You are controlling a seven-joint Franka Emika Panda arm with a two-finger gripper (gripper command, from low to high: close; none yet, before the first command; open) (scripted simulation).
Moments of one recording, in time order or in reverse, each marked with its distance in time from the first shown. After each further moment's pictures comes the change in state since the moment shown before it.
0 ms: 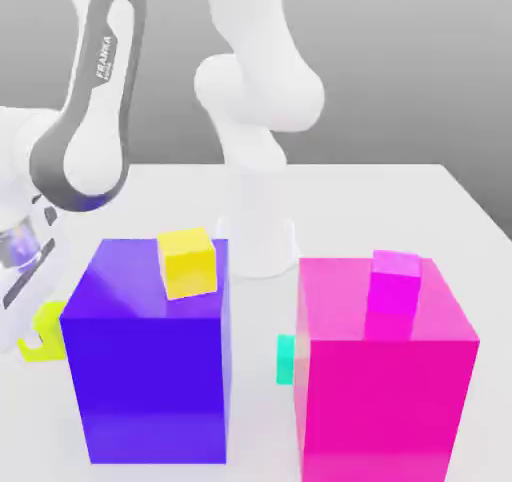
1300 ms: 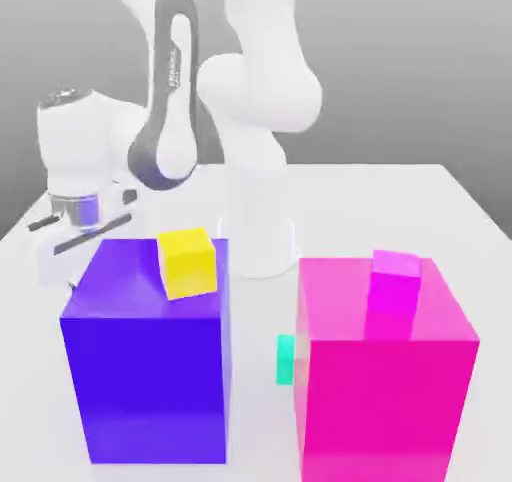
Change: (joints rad) arm -0.084 -0.177 -0.150 -0.555 -0.185 0.542 0.635
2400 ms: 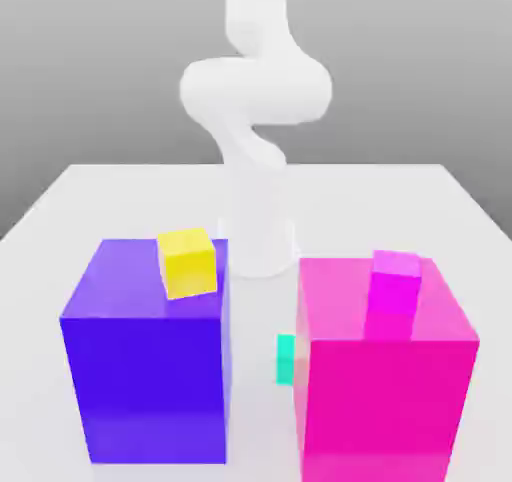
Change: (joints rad) arm 0.759 -0.787 0.071 0.592 0.007 -0.647 -1.213
